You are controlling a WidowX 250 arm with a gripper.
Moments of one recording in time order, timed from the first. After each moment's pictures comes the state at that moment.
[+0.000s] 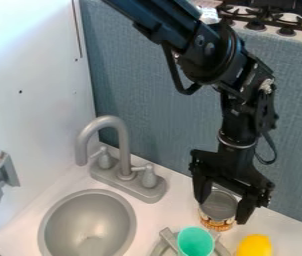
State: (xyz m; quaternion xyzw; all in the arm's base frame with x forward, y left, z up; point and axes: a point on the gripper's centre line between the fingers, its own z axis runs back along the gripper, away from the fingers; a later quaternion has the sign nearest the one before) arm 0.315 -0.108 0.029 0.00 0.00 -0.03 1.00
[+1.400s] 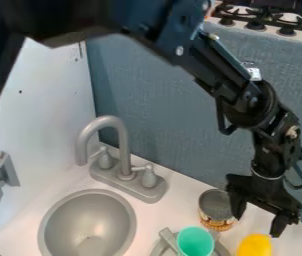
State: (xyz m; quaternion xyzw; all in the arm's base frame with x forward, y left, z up) arm 0.370 -0.146 -0.031 -0.02 -0.06 -0.04 1.00
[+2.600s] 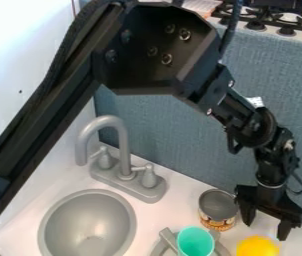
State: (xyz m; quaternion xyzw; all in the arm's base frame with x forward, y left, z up) arm 0.412 -0.154 -0.080 -0.06 -0.05 -0.04 1.00
